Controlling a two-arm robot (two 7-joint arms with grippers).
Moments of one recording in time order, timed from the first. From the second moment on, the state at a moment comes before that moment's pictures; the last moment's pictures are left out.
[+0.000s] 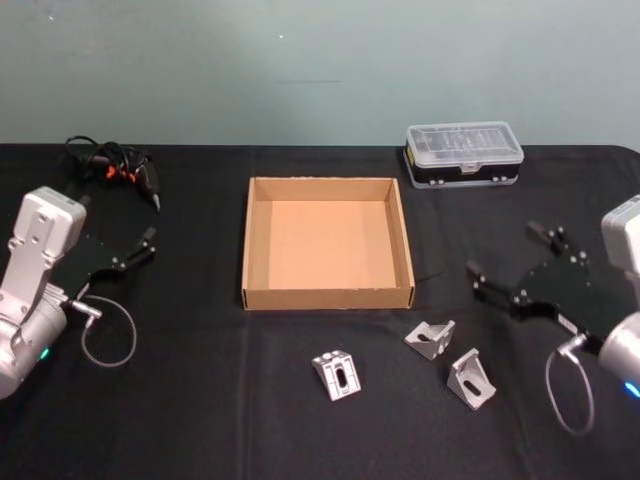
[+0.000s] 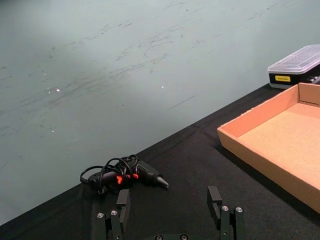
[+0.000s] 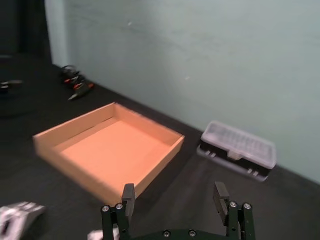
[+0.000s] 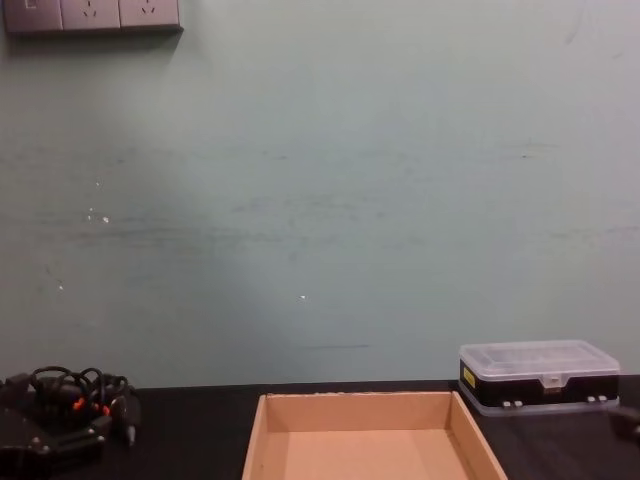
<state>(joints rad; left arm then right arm) -0.20 0.60 0.45 -1.41 -0.25 -0.12 0.03 -0.03 0.75 -0.33 -1.79 0.40 0.03 0.09</state>
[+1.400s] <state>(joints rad) -0.20 0.60 0.45 -1.41 -0.25 -0.12 0.03 -0.09 0.71 -0.34 -1.93 0.44 0.52 0.11</state>
